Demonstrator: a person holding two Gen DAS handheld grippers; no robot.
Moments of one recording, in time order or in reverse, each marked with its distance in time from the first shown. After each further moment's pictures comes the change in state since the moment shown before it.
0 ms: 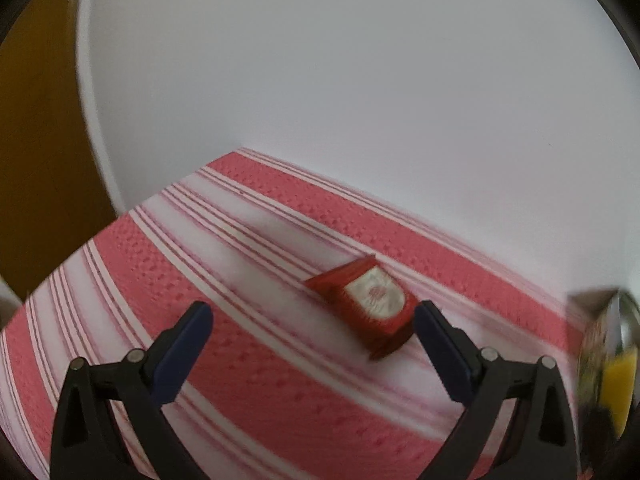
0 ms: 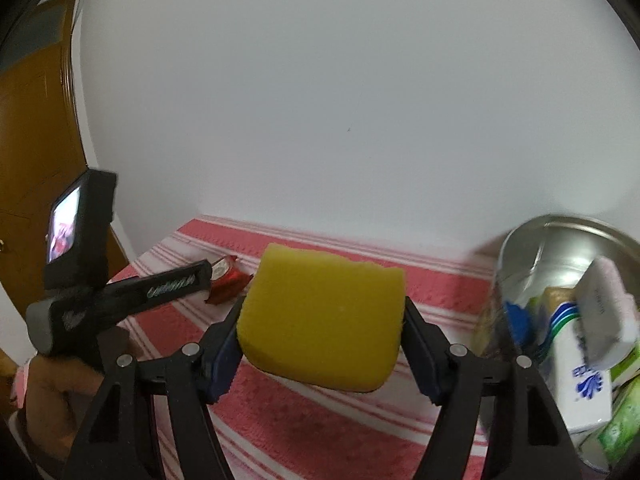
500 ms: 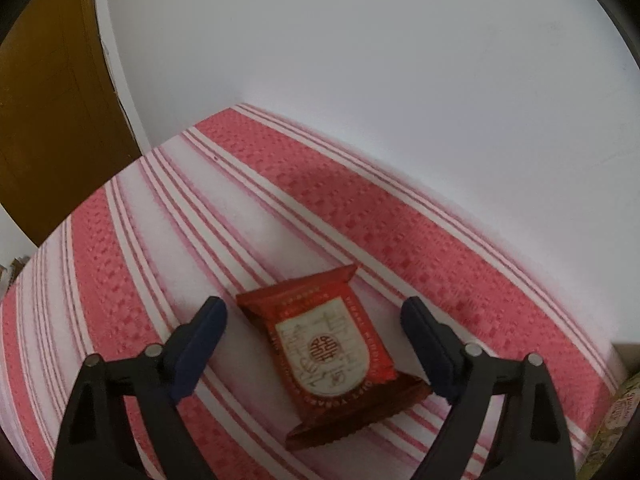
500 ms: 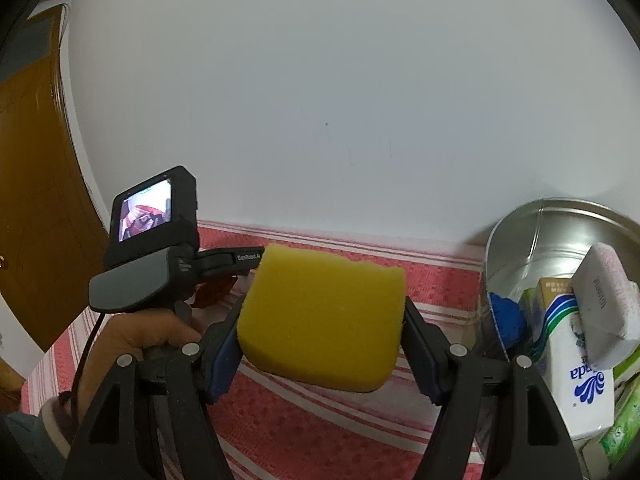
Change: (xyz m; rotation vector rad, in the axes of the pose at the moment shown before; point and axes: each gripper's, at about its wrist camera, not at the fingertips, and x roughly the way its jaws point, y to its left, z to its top) left arm 0.066 -0.047 0.010 -0.054 0.152 0.173; right arm 0.012 -0.020 0.000 0.060 0.021 0.012
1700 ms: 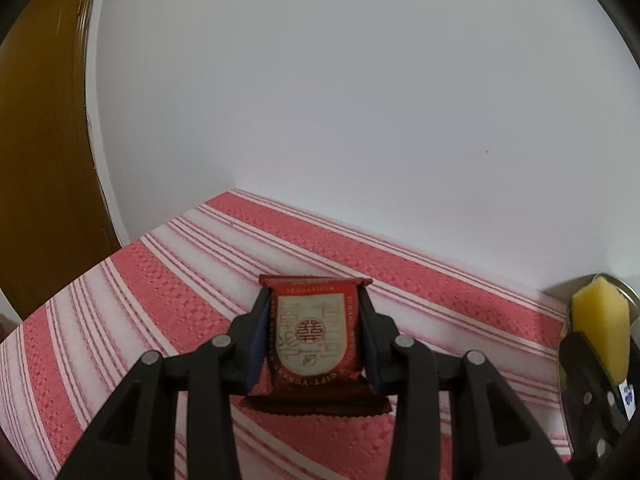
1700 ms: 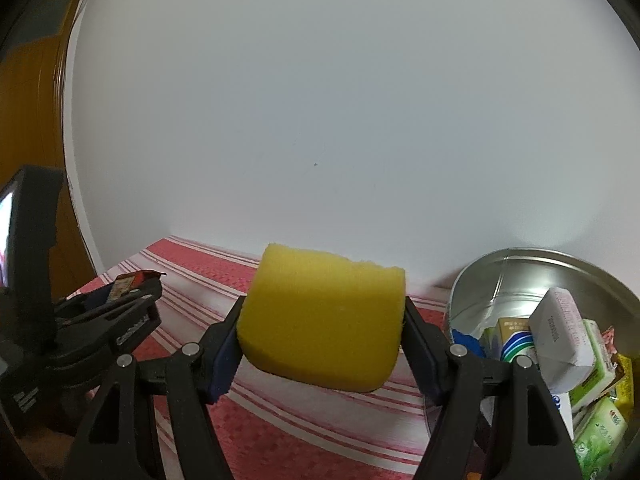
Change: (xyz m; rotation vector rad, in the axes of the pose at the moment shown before) left arm -0.106 0.043 -0.059 0.112 -0.345 -0.175; right arm 0.005 -0.009 -0.004 -0.110 -0.143 -0.128
